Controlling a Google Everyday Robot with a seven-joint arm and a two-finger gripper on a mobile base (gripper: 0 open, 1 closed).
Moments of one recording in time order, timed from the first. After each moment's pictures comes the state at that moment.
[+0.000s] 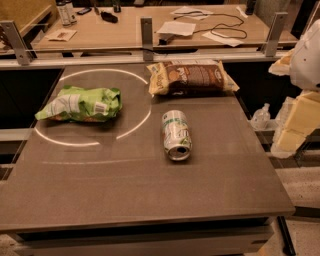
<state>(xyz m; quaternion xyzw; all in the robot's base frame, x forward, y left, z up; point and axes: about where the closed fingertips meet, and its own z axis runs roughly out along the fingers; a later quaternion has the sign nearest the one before) 0.438 -0.216 0.978 -0.60 0.78 -0.04 0.16</state>
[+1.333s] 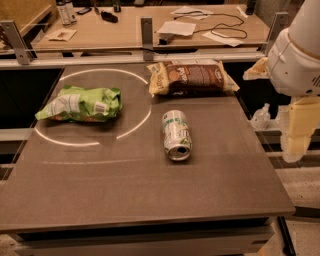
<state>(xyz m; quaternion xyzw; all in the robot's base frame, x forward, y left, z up) 0.440 -0.206 0.964 -0.74 0.67 -0.07 0.09</state>
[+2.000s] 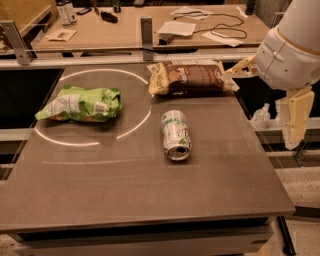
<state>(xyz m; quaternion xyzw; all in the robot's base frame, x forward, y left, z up) 0.460 -0.195 0.957 -0.85 0.52 -0.04 0.09</state>
